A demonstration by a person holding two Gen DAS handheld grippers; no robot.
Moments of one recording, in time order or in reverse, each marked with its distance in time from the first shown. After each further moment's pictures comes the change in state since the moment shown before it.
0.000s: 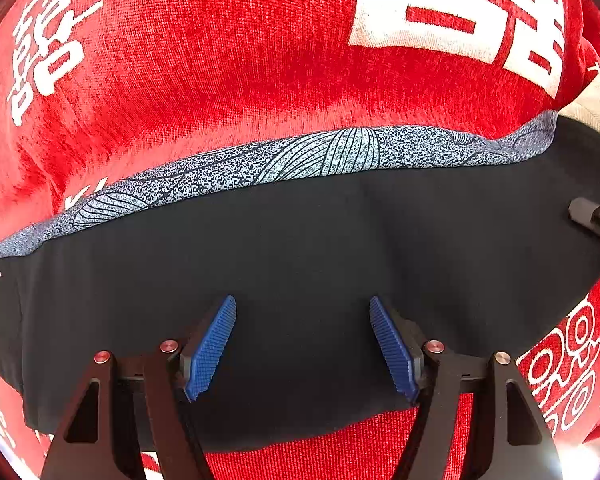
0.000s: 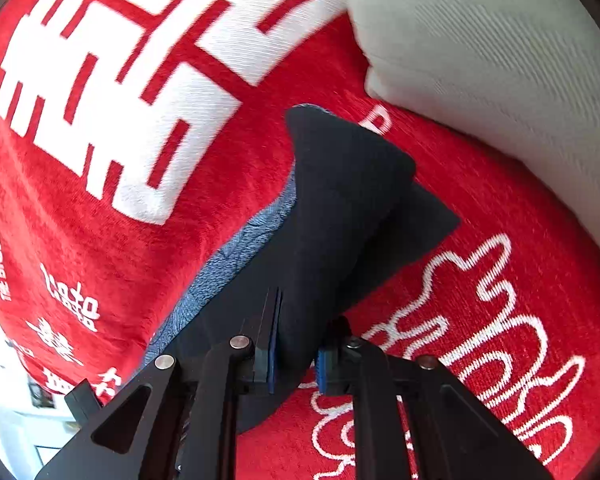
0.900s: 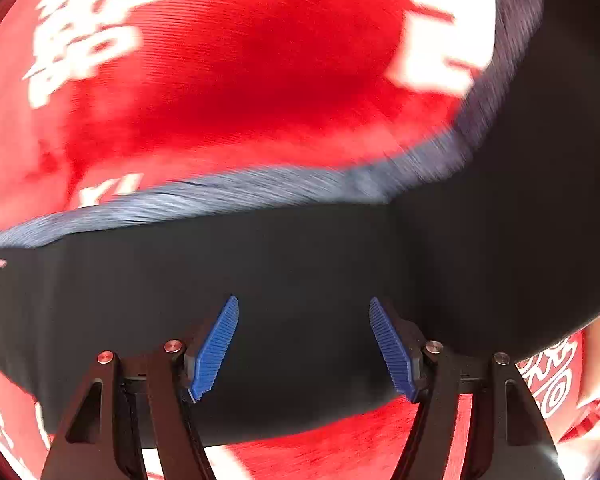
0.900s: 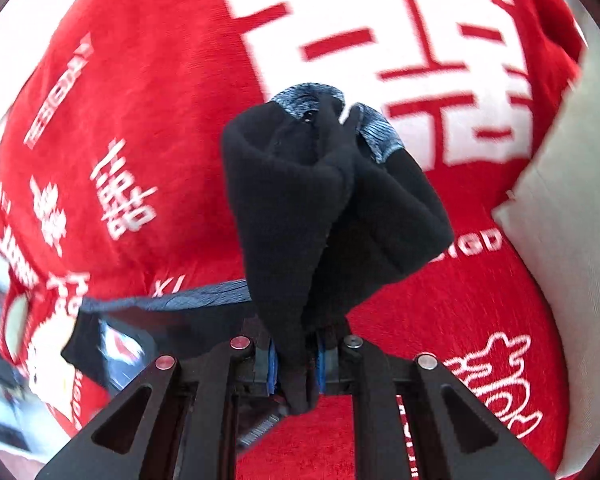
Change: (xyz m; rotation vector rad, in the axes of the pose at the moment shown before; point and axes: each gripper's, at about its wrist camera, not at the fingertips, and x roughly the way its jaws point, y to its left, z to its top) left arm -0.042 0.070 -0.002 -0.094 -0.012 -0.071; right arm -0.028 0.165 -0.056 -0.588 -0.058 -0.061
